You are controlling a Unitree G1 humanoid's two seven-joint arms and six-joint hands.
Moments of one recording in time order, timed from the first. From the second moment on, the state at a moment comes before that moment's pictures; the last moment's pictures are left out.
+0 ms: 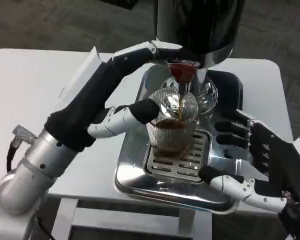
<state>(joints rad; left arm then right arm) -0.57 0.40 -0.02 0.25 -0.03 -0.77 -0.36 0.09 -0.16 0.00 -0.59 -0.08 0.15 0.15</state>
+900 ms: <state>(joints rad) -0.59 0.40 -0.02 0.27 -0.03 -0.77 -0.36 -0.03 -0.15 0.03 -0.40 -0.12 0.05 0.10</state>
